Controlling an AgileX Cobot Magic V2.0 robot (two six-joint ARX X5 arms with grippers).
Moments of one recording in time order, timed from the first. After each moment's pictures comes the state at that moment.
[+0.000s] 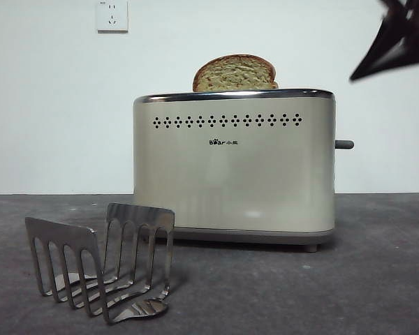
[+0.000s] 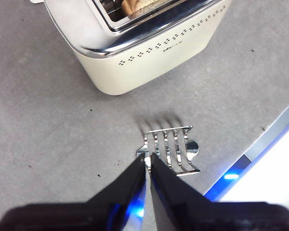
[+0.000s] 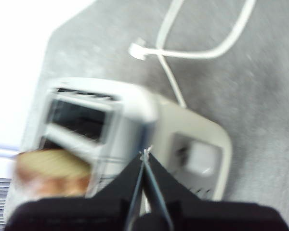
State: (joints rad) left arm -0.67 1.24 1.60 -1.32 0.00 0.00; right arm -0.01 1.39 1.19 -0.53 -0.71 0.33
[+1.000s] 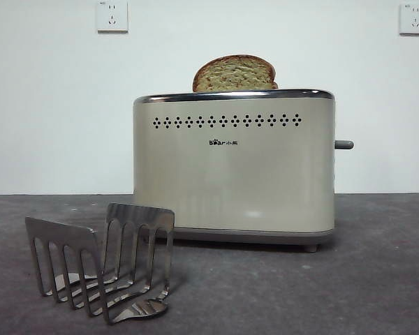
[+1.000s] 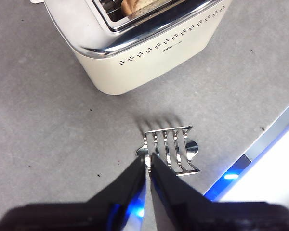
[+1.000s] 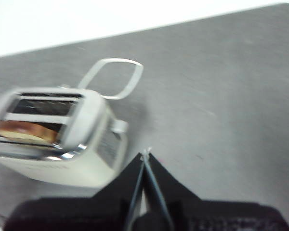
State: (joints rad) left arm -0.67 1.24 1.60 -1.32 0.00 0.00; right arm -0.01 0.86 1.51 -1.23 -0.11 0.13
